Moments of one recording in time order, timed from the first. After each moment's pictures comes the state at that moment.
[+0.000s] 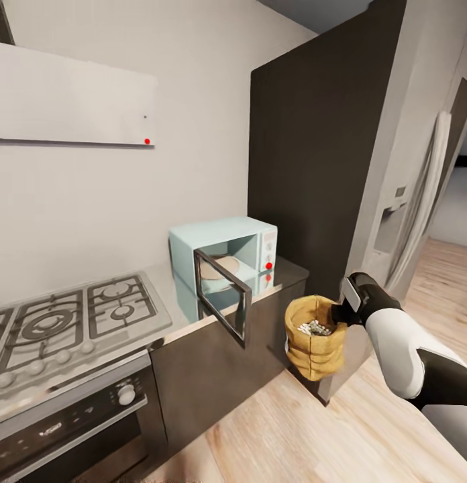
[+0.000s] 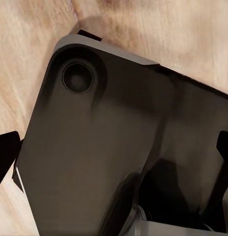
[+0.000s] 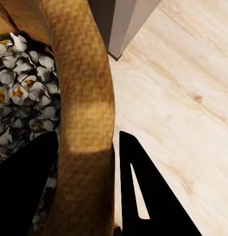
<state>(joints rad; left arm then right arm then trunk) 0.01 -0.05 0.02 -0.07 0.37 -0.09 0.00 -1.18 -0.09 -0.34 -0.36 0.12 1.03 -0.27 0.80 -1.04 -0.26</state>
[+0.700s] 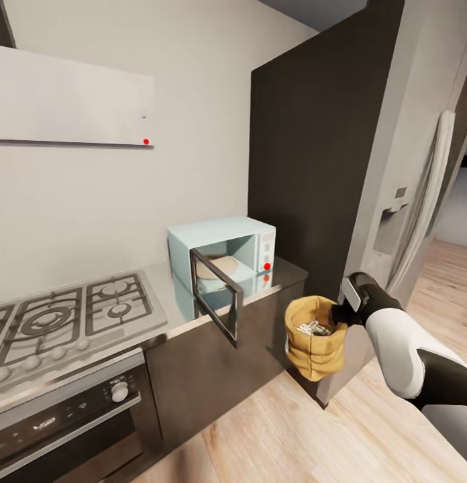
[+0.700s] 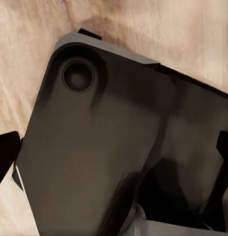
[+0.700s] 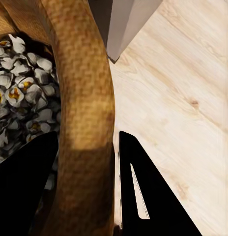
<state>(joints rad) 0.01 -0.05 0.02 -0.07 0.37 -0.08 0.01 -1.18 -0.09 -0.34 -0.36 0.12 1.04 -0.27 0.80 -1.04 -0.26</state>
